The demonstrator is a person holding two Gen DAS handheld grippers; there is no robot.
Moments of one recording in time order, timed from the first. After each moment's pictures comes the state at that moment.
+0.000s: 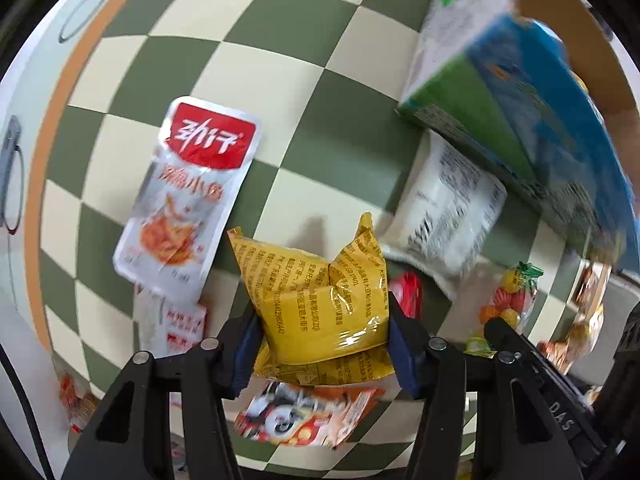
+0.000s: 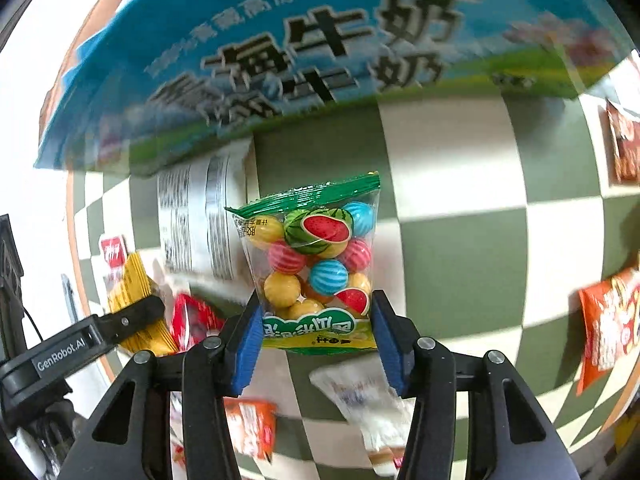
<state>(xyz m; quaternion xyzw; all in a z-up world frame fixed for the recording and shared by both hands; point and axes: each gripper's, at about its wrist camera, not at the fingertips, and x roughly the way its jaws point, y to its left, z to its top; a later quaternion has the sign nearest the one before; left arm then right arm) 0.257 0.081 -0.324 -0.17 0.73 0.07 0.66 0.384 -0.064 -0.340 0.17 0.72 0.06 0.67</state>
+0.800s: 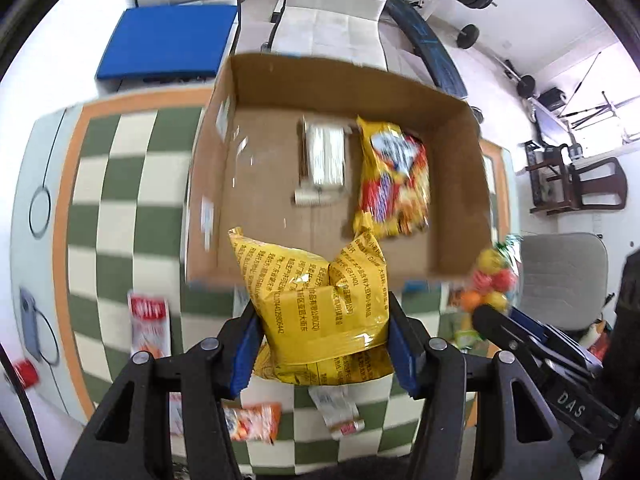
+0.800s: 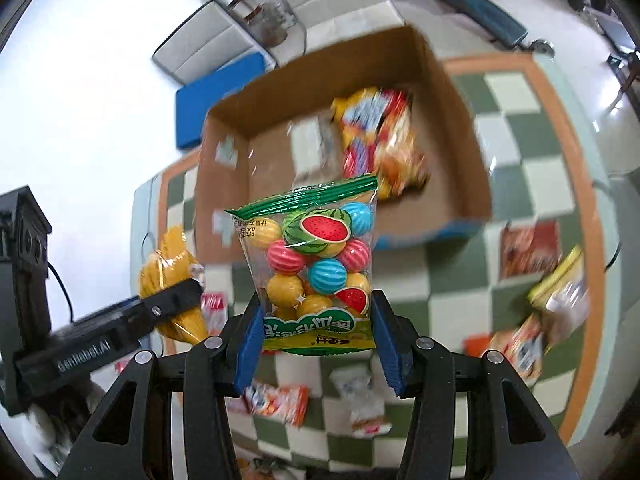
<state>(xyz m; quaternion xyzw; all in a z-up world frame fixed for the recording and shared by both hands) 0.397 -0.001 -0.159 -0.08 0.68 -0.07 0.73 0.435 -0.169 -0.155 0.22 0.63 0.10 0.74</state>
